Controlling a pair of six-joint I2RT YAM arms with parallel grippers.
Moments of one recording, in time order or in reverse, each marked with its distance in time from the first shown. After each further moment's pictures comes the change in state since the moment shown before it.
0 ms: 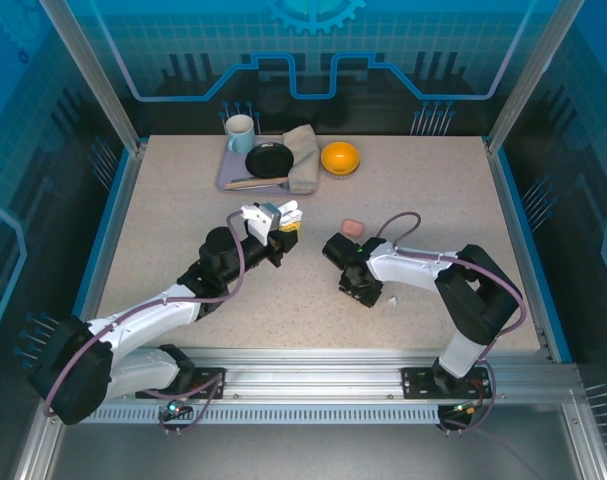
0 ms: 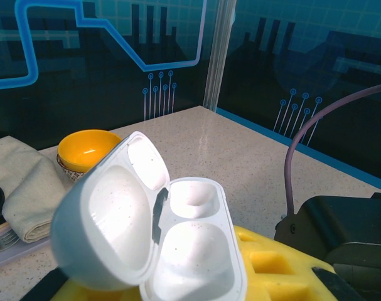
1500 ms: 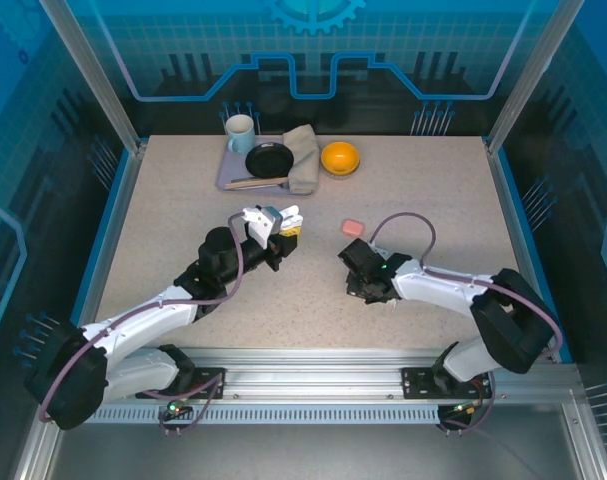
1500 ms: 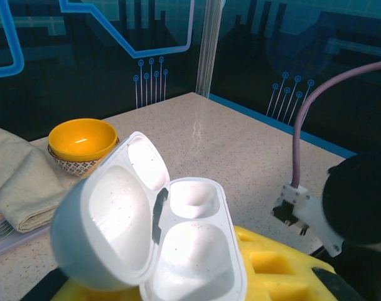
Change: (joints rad) left arm -0.001 -0.034 0.006 -0.087 0.034 0.027; right arm -0.018 -0.247 -0.211 0.266 0.053 -0.387
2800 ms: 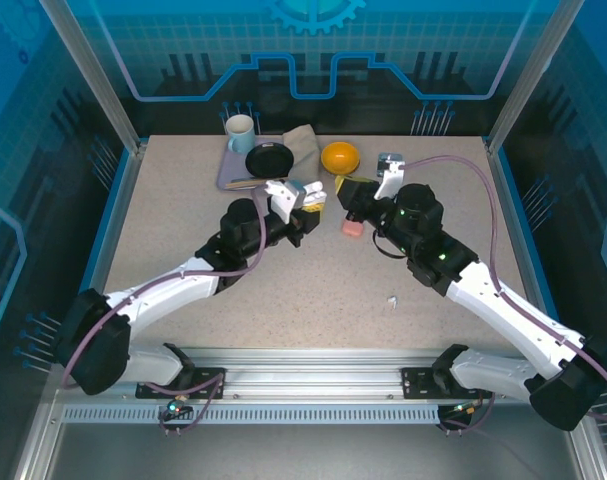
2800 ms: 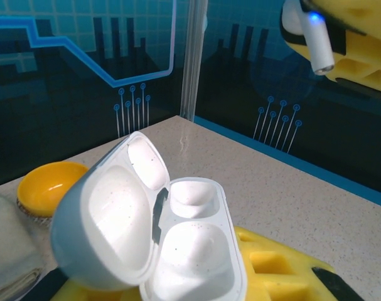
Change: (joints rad) left arm -0.031 0.228 0.275 -0.006 0.031 0.000; right arm -0.080 -0.348 0.260 0.498 -0.132 -0.406
